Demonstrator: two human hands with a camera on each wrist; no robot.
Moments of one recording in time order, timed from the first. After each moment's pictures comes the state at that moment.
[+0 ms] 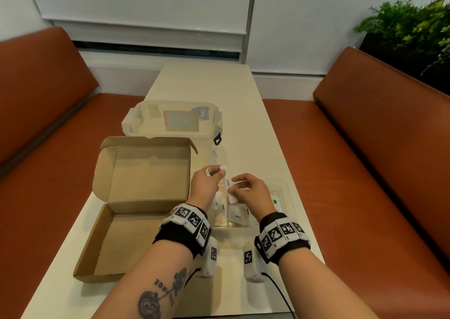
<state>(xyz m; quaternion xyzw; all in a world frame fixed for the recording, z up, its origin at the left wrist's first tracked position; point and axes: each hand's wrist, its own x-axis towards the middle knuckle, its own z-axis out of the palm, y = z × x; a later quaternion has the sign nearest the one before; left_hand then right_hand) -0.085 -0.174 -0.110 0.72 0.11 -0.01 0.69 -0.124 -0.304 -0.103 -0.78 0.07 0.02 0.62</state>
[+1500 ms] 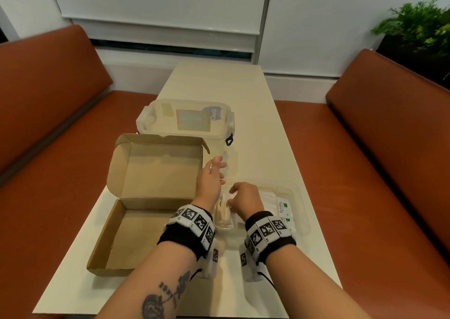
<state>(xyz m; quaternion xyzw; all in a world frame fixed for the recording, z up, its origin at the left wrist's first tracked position) -0.094 -0.163 -0.094 0.68 0.09 0.04 0.72 -0.108 -0.260 -0.114 -0.93 0.06 0.07 0.34</state>
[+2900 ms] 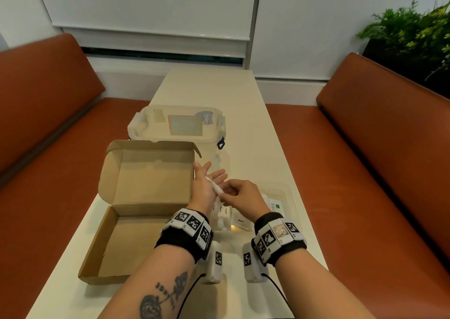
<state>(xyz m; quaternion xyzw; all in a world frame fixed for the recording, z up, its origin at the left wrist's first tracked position) -0.097 -0.174 -0.084 0.46 0.18 -0.06 0.87 -0.125 -0.282 -0.086 -0.83 -0.05 0.05 0.56</state>
